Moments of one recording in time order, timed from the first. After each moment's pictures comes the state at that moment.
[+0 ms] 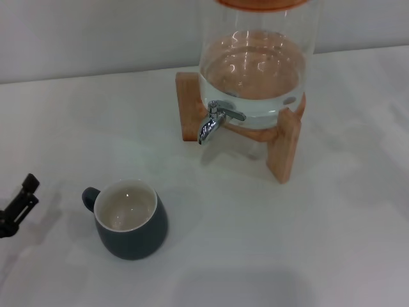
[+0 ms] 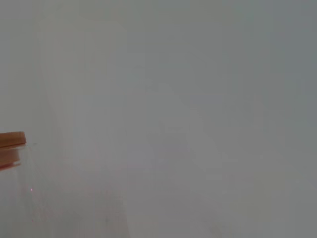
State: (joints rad) left arm -0.29 -2.09 0.64 0.10 -1.89 -1.39 2.52; right arm 0.20 2.00 -0.49 -0.82 1.71 1.33 -1.76
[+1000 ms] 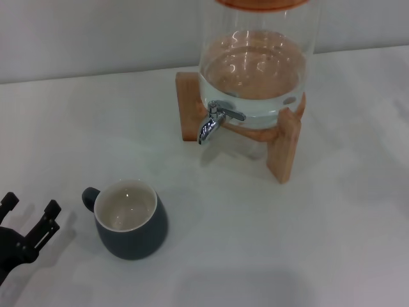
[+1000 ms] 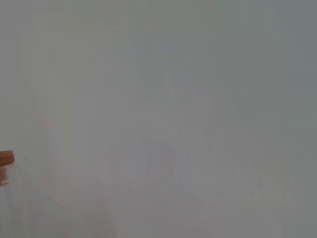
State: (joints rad) left arm -0.26 -2.09 0.65 0.04 -1.84 -1.41 2.60; right arm 0.22 2.00 -0.45 -0.82 1.71 1.33 -1.76
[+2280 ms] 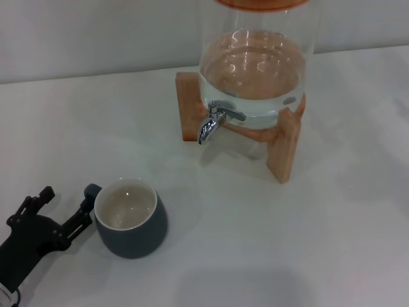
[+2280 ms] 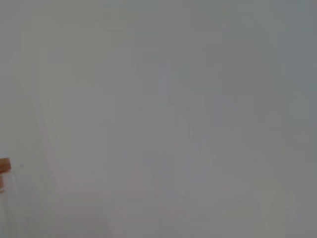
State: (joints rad) left arm -0.37 -2.09 0.65 0.00 -1.77 -1.25 2.60; right arm 0.23 2.00 -0.44 -0.82 1.72 1.33 -1.76
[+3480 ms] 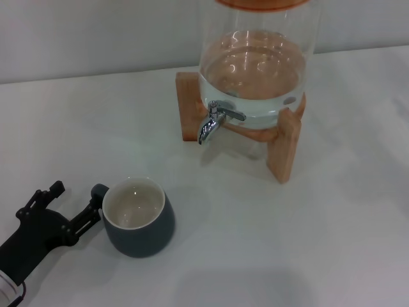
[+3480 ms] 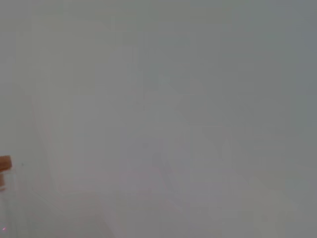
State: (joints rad) left arm -0.40 -2.09 0.64 0.00 -1.72 -1.24 2.59; right arm 0.23 2.00 -0.44 -0.80 1.72 1.33 -1.78
